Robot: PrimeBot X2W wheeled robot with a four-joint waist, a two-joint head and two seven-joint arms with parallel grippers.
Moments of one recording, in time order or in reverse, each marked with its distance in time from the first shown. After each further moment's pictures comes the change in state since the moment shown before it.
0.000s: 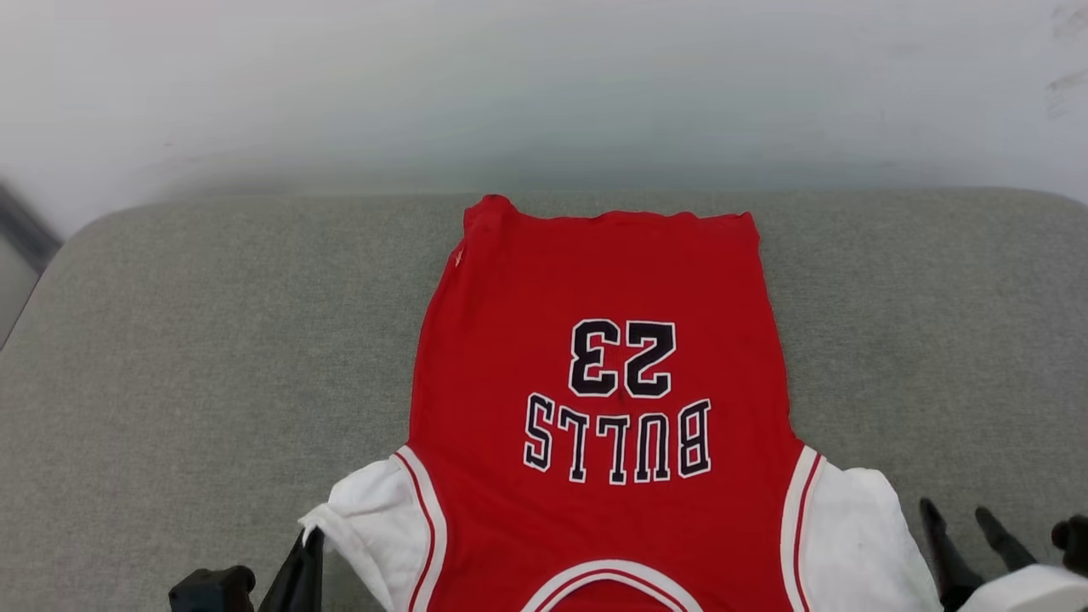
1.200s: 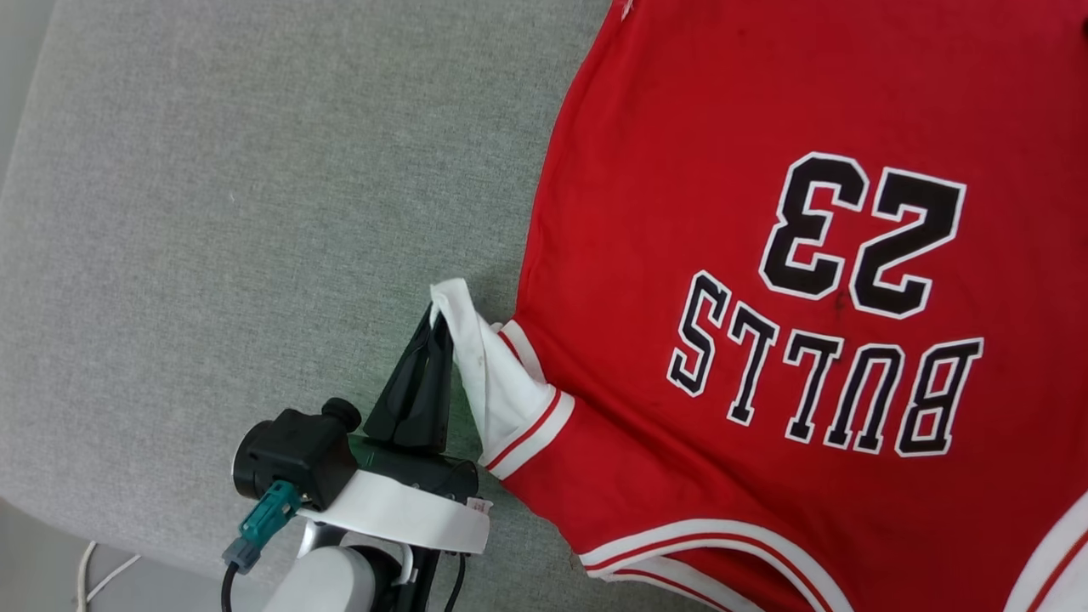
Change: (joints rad) left arm -0.315 -0.136 -0.109 -0.227 0.147 -0.066 -0.062; right arm -1.202 -0.309 0.193 0.544 -0.006 0.000 0.631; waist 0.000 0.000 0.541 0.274
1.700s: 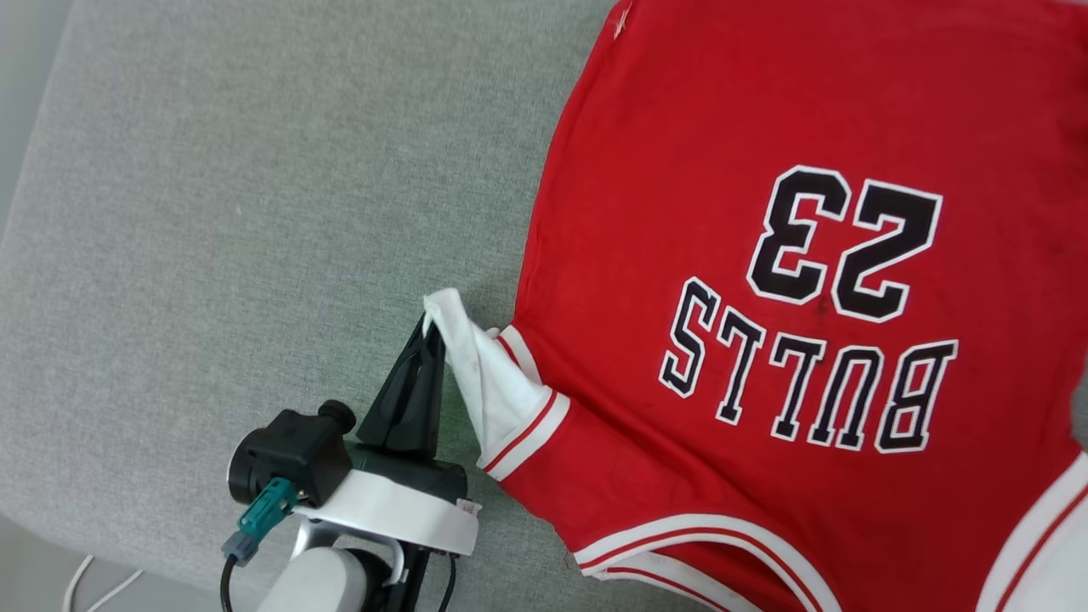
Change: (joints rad) left arm 0.001 -0.014 0.026 0.052 0.009 -0.027 -0.002; right arm -0.034 0.011 -0.002 0.092 -0.038 0.000 0.106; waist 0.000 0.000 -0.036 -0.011
